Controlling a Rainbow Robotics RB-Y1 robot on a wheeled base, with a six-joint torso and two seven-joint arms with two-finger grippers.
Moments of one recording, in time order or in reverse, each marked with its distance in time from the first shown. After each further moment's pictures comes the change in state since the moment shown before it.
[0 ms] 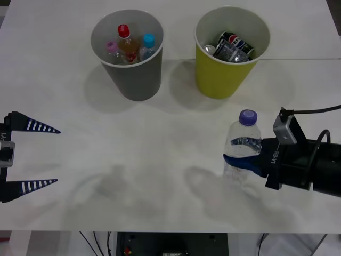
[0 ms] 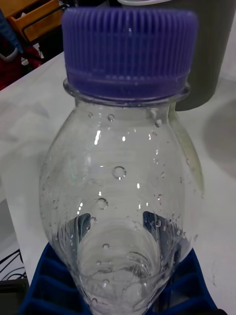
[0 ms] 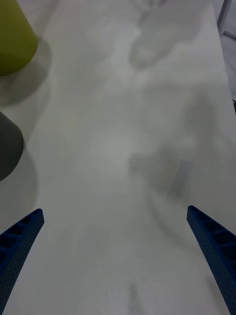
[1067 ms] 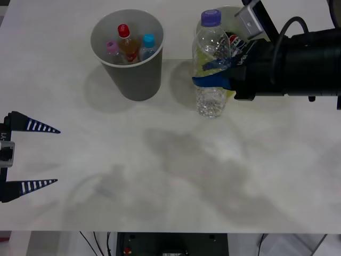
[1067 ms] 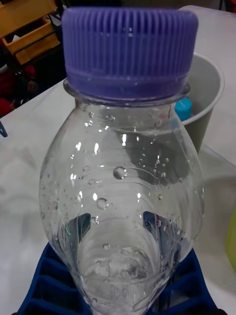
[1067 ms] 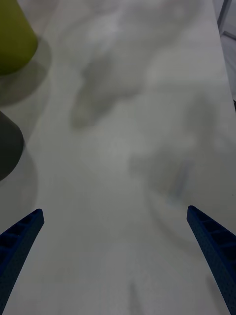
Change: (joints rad) right arm -0.731 -0.215 0.271 0.087 0.152 0.000 -0.636; left arm 0.000 0.000 0.000 0.000 0.000 0.000 0.000
